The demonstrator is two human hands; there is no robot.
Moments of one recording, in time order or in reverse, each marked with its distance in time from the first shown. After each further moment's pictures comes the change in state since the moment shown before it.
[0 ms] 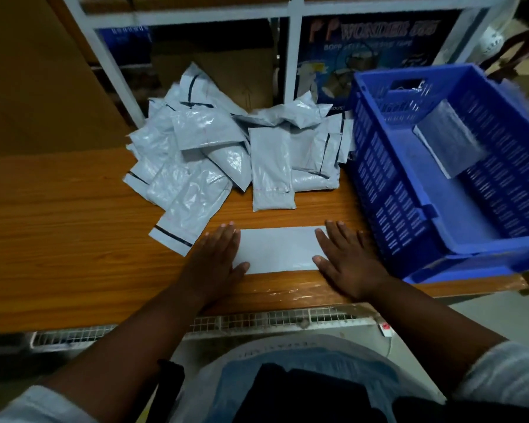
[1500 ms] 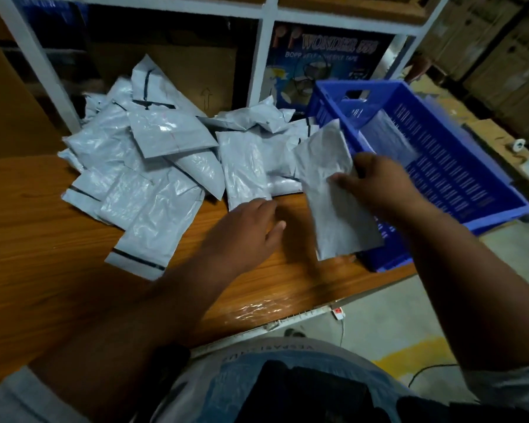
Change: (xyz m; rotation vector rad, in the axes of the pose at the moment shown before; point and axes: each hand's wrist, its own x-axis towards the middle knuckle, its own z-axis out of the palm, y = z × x) left_hand 0.078 0.050 -0.114 -0.527 0.325 0.280; right_hand 0.001 -0.047 -0.211 0.443 0.379 0.479
